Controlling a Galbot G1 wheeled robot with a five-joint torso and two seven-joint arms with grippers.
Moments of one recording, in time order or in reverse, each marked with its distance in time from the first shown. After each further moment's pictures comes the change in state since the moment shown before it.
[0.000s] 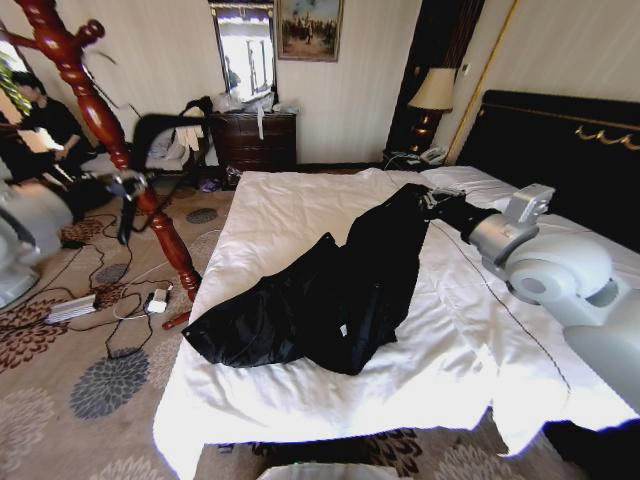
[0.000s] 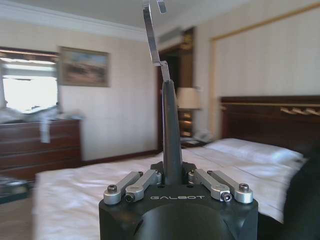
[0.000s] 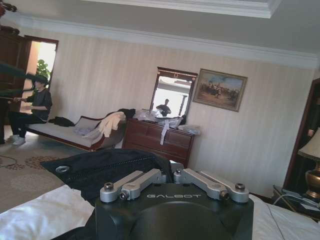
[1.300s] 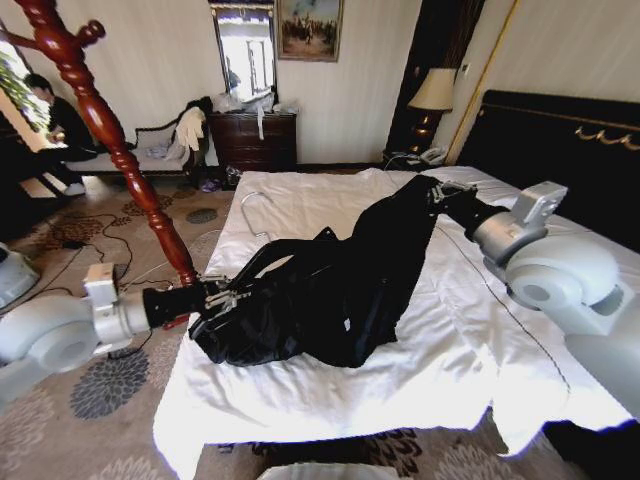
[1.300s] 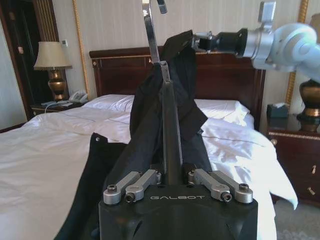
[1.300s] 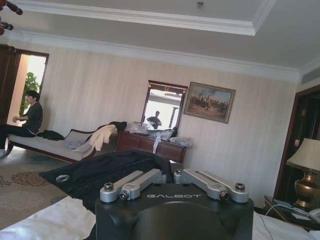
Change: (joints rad) left arm 0.211 0.081 0.073 -0.196 0.215 -0.087 0.291; right arm -0.012 0.021 0.022 0.107 0.020 -0.005 0.130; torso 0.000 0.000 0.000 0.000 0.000
